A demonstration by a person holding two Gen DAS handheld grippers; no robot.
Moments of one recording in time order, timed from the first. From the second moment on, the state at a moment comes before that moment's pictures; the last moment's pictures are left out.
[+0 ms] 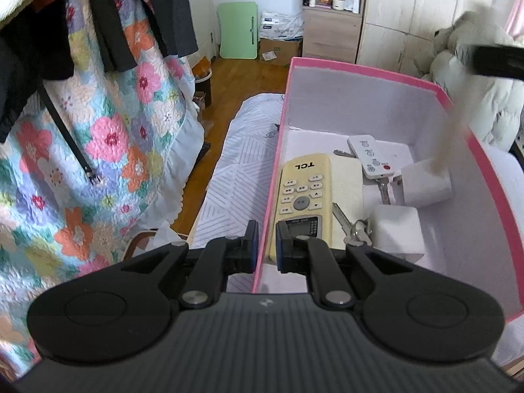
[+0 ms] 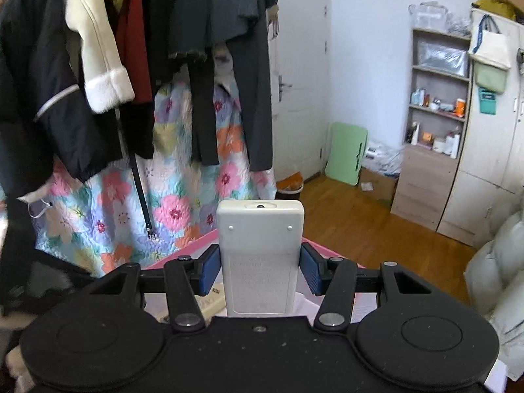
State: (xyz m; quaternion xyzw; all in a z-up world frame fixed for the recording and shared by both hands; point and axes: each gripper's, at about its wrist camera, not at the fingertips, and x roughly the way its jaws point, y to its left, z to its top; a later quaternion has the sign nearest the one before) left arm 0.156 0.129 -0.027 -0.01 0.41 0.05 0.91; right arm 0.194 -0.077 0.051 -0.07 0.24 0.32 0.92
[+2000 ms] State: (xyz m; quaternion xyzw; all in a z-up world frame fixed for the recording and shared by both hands) left arm 0.104 0.113 0.010 0.02 0.37 0.07 0.92; right arm 0.081 -0.134 0.009 0.00 0.29 0.27 0.92
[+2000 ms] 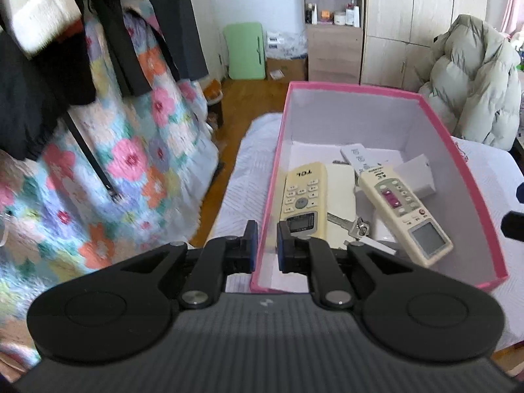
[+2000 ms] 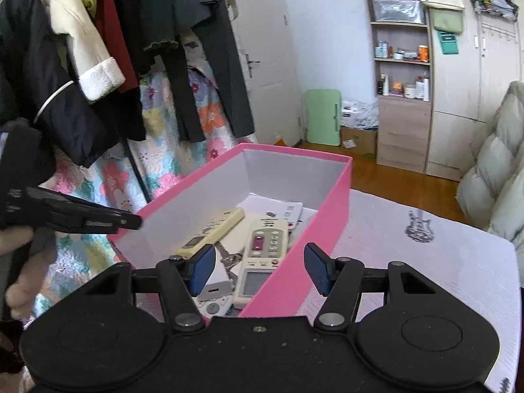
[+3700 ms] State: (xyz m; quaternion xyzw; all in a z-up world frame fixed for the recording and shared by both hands) left arm -0.017 0.009 0.046 0.02 0.34 0.01 0.94; right arm -0.053 -0.212 0.041 -0.02 0.23 0.09 0.97
